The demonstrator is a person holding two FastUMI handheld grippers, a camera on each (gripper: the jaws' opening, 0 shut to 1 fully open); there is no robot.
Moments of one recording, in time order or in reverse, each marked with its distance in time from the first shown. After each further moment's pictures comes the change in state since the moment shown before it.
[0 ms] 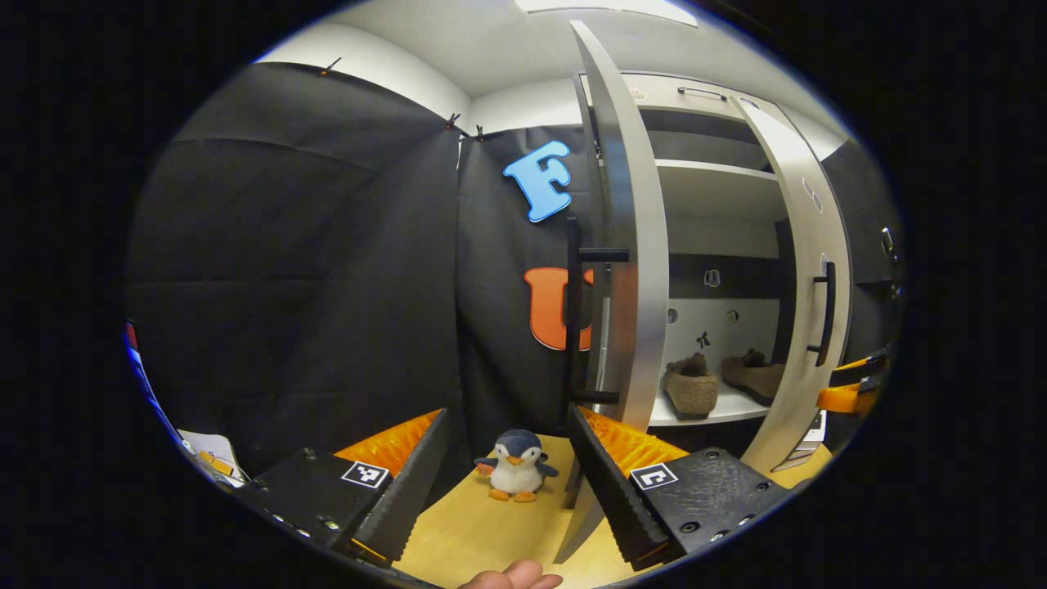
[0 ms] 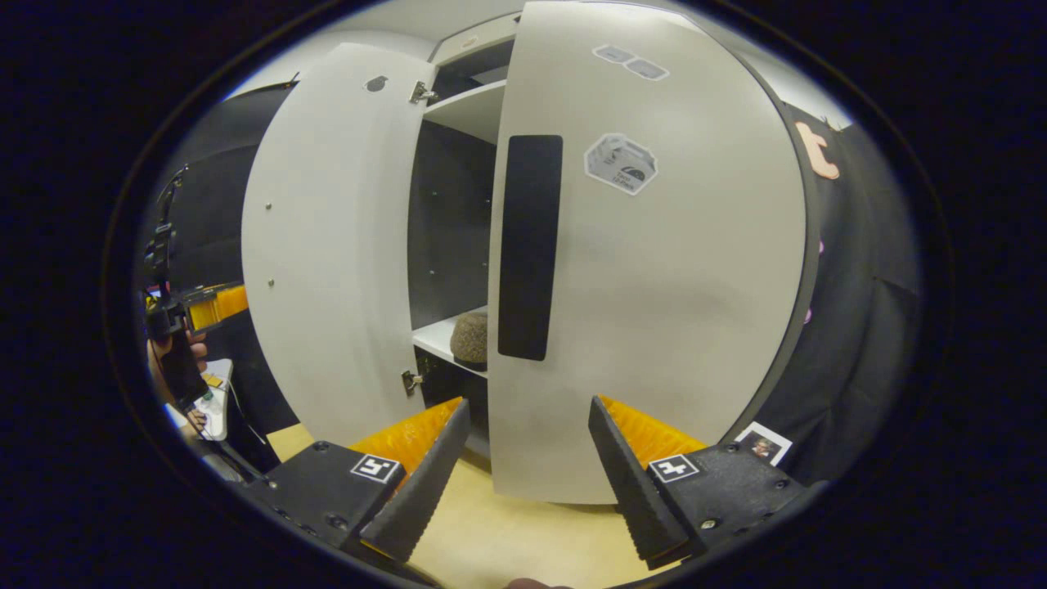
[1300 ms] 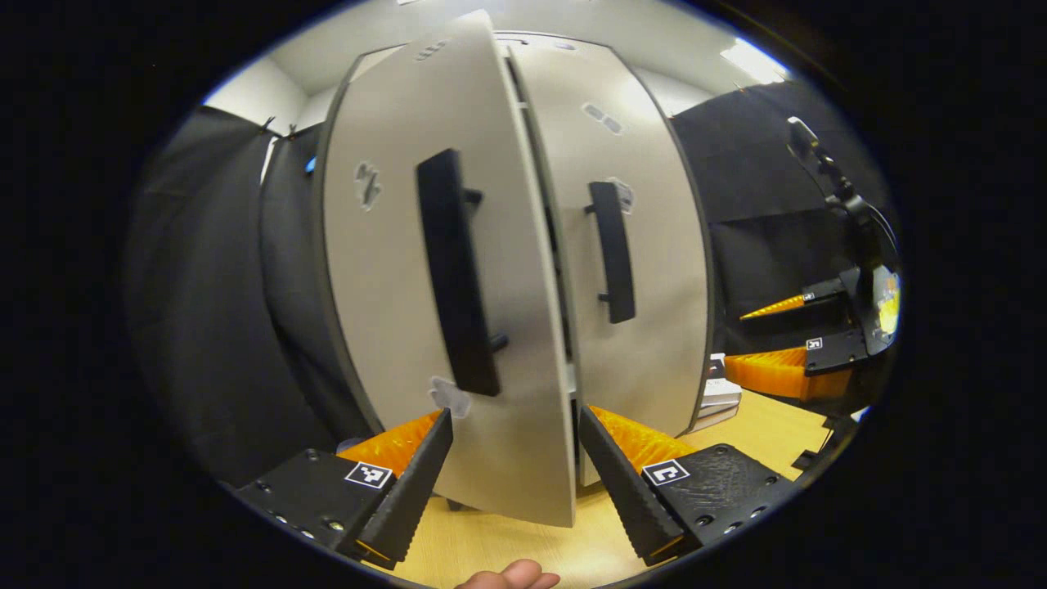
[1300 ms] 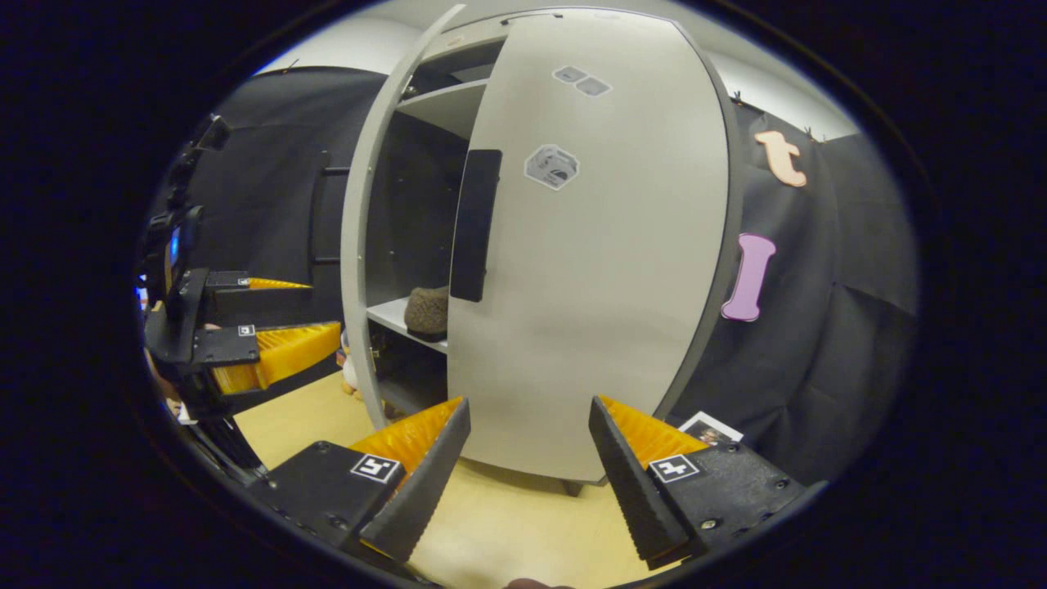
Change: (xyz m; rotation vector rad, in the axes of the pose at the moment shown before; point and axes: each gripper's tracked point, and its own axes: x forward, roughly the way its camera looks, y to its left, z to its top) left arm 0.010 -0.235 -0.036 0.252 0.044 -0.547; right arm -0.055 -0.047 -0.028 -0.030 0.022 -0.176
